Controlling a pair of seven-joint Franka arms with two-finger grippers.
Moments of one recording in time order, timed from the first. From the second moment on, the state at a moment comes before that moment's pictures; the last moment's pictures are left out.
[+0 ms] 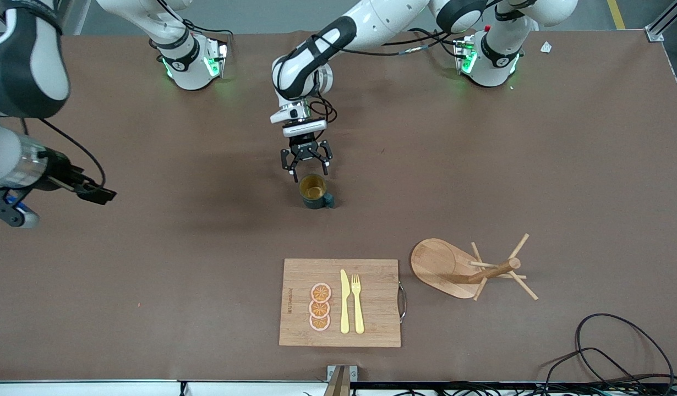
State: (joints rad) left arm -1.05 0.93 -0.25 -1.40 1.34 1.90 -2.46; right arm 0.12 0.21 -0.07 -1.54 0.02 1.58 0.73
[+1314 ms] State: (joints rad) left arm -0.33 0.40 -0.37 -1.39 0.36 1.87 -0.97; right arm 0.58 0.24 -0.06 -1.80 0.07 1.98 1.90
